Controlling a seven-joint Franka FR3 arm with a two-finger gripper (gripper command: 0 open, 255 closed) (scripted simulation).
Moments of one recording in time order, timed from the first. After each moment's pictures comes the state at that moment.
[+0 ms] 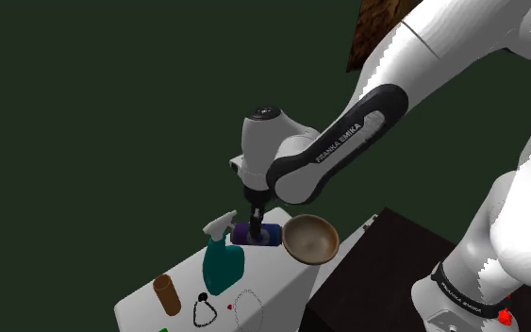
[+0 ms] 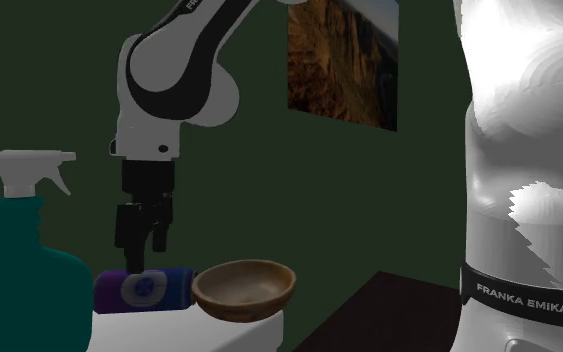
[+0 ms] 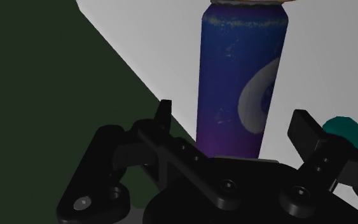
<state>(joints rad) 0.15 0.14 0.30 -2.37 -0.09 2.55 -0.20</state>
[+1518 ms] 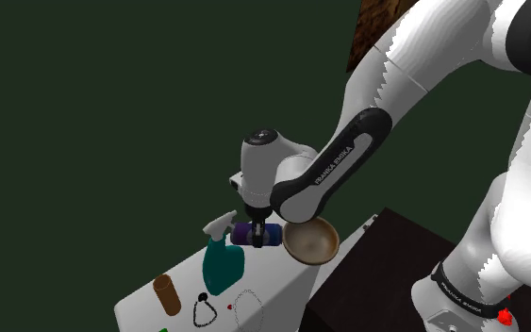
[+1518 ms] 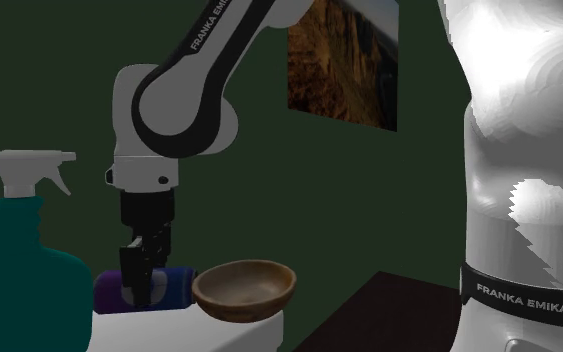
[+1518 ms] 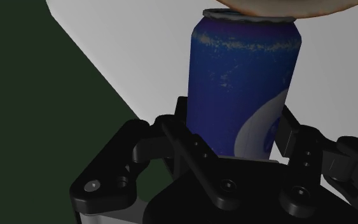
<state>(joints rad) 0.18 0.24 0.28 -2.38 -0.20 2.63 -0.14</state>
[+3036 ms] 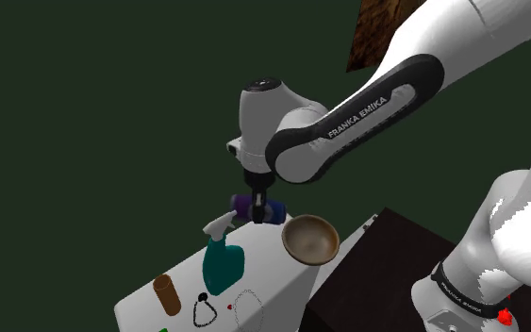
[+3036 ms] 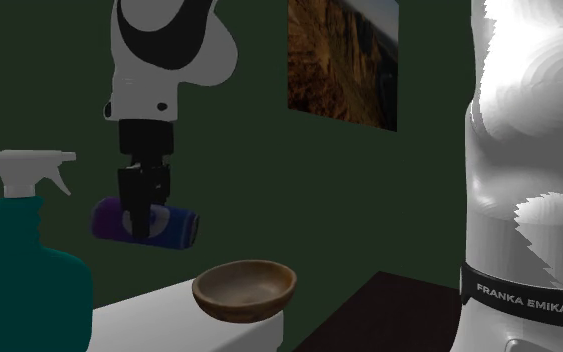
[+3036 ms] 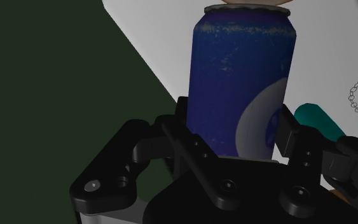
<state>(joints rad) 0.16 0.01 0.32 -2.34 -0.05 2.37 -0.26</state>
